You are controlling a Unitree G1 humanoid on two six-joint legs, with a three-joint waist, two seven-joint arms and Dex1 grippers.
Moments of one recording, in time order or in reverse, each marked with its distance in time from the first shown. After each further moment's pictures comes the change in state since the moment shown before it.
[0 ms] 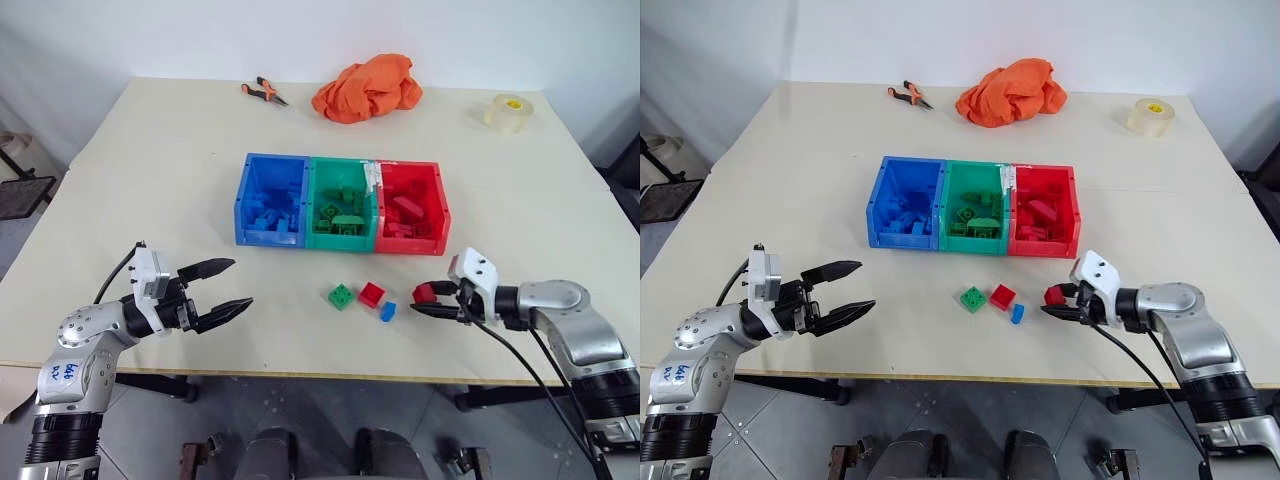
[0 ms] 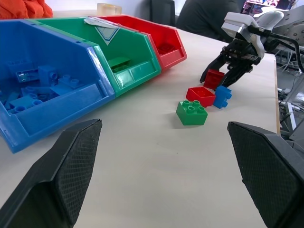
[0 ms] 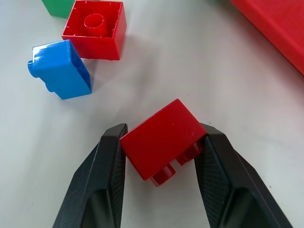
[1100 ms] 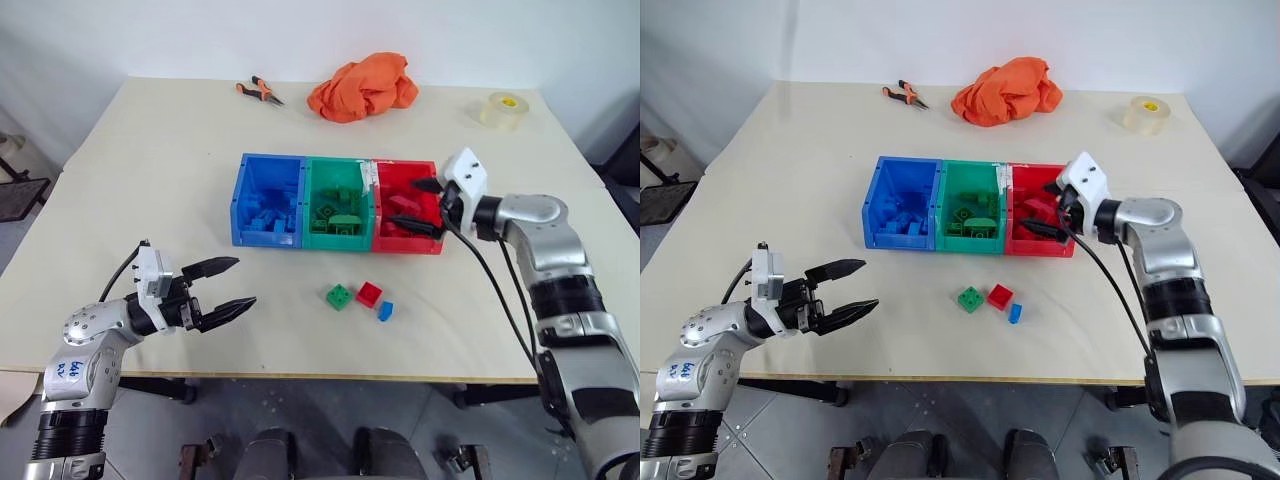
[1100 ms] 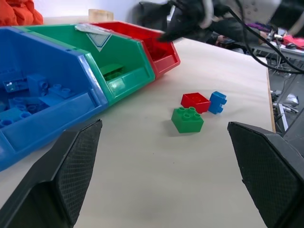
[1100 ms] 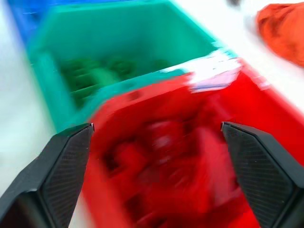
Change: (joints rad) left arm -0.033 -0.017 -0.016 0.018 0.002 -0.014 -0.024; right arm -0.421 0.130 -0.011 0.337 -0.070 -0.141 -0.044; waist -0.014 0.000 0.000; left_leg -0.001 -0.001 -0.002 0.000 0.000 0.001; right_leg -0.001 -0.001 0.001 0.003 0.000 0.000
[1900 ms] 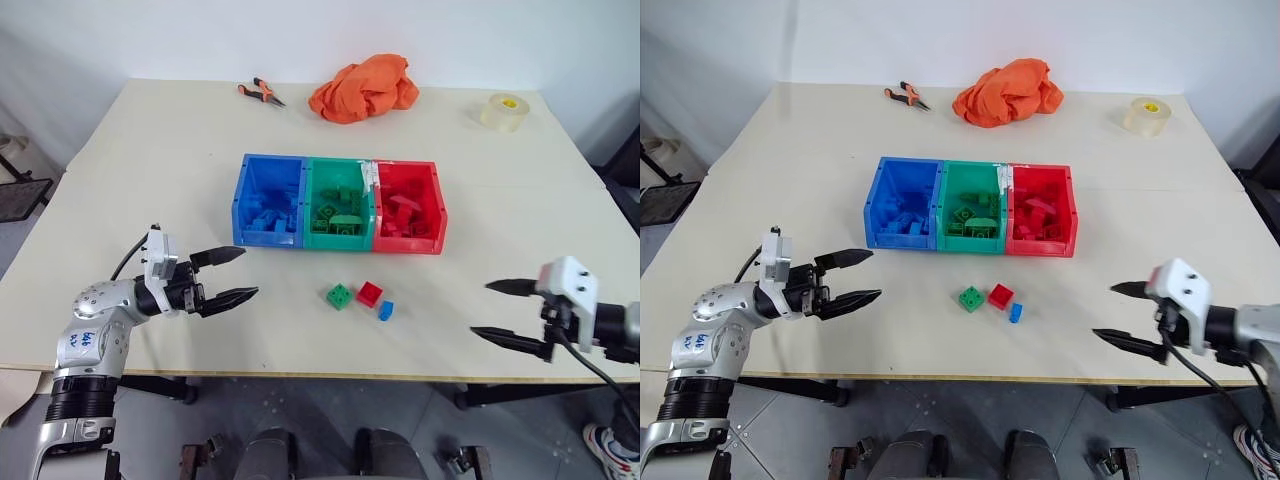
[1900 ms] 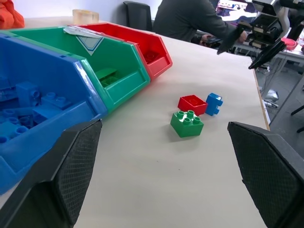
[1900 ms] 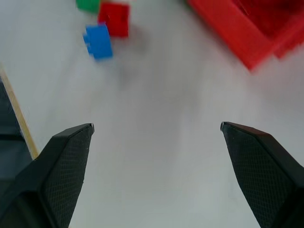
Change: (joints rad) left arm -0.159 0.009 -0.045 0.190 0.026 -0.026 -0.108; right arm 0.745 -0.310 -0.306 -0.670 0.221 0.215 0.108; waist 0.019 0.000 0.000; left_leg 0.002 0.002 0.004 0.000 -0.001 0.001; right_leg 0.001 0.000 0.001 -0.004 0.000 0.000
